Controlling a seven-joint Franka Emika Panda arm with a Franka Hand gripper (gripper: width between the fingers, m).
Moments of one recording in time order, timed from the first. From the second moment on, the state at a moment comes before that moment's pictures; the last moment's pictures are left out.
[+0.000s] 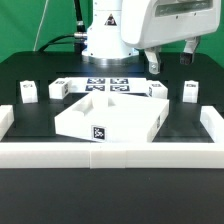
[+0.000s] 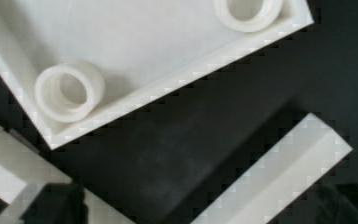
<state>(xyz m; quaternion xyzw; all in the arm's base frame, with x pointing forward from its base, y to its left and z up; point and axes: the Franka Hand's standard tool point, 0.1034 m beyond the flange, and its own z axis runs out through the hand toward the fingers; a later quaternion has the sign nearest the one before) 0.559 0.078 0.112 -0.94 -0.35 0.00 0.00</state>
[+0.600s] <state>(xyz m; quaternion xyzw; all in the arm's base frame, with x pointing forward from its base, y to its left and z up) 0.559 0.078 0.112 -0.94 -0.35 0.00 0.00</state>
